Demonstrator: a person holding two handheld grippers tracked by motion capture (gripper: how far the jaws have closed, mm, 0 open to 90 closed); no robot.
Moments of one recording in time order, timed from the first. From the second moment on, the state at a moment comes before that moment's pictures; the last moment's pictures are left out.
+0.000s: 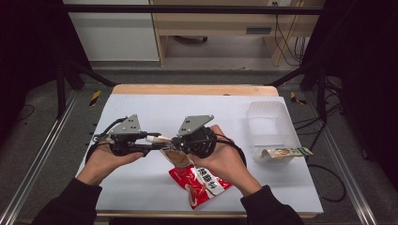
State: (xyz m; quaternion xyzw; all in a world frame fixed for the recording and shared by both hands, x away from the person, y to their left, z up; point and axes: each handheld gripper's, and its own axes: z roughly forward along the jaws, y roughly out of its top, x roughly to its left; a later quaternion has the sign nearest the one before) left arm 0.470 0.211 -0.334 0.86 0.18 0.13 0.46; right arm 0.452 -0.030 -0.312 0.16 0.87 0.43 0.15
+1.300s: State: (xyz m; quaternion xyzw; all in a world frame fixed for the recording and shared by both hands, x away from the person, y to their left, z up) left arm 0.464 0.184 -0.290 0.90 0.11 0.13 0.40; right arm 0.462 -0.053 -0.304 0.16 0.90 0.38 0.17
